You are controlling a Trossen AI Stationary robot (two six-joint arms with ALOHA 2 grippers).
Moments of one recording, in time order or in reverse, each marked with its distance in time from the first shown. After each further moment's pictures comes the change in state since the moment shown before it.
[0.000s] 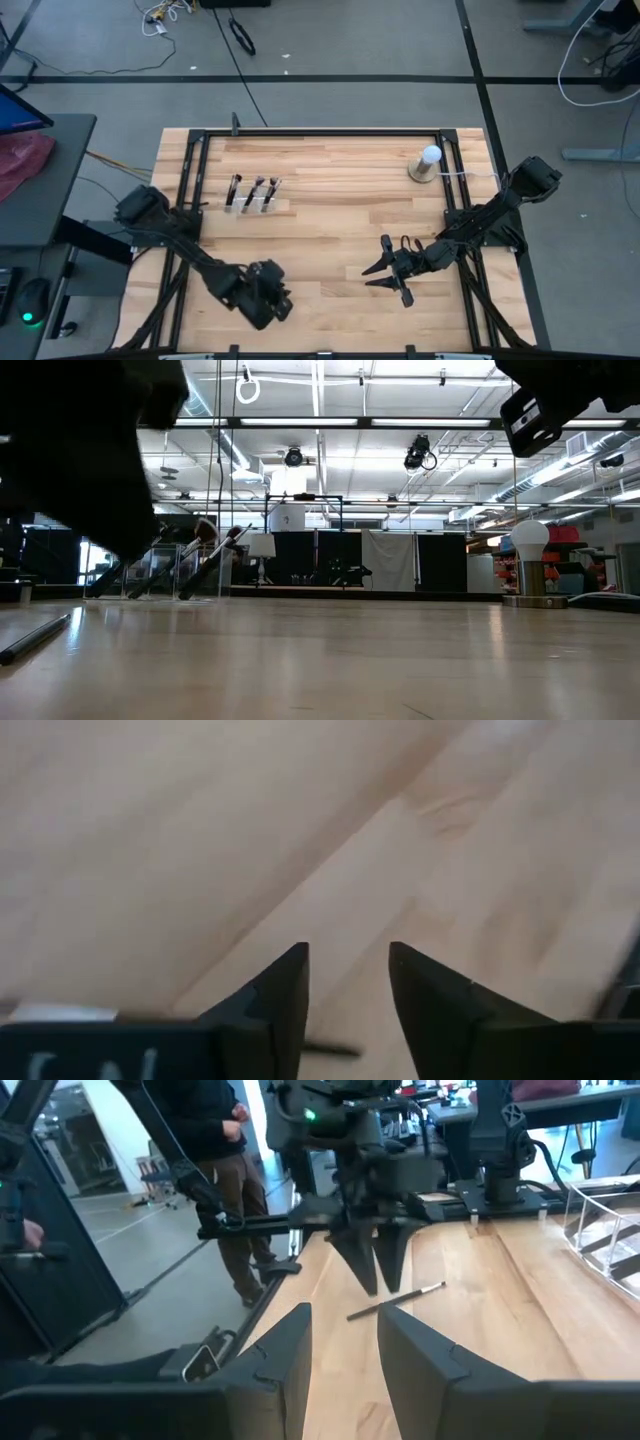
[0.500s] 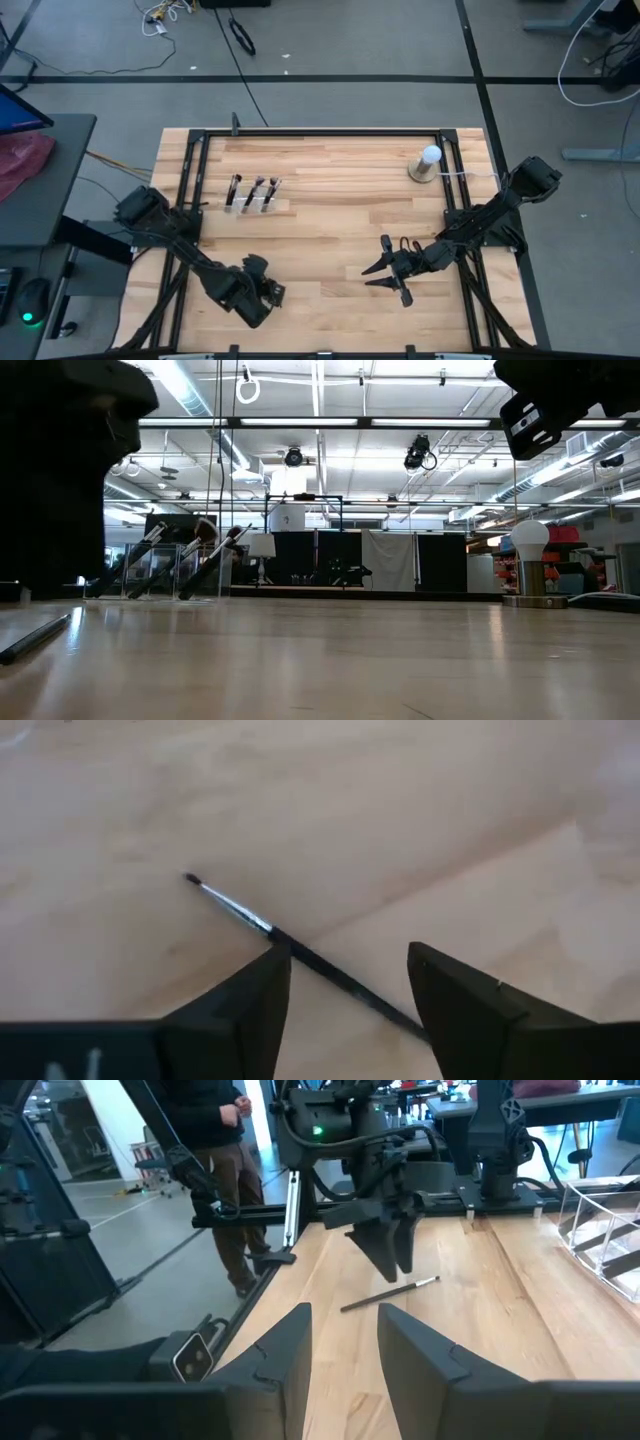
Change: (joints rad) left arm -0.013 0.006 0.000 -0.262 0.065 -0.454; right arm -0.001 0.000 0.000 -0.026 0.000 -0.019
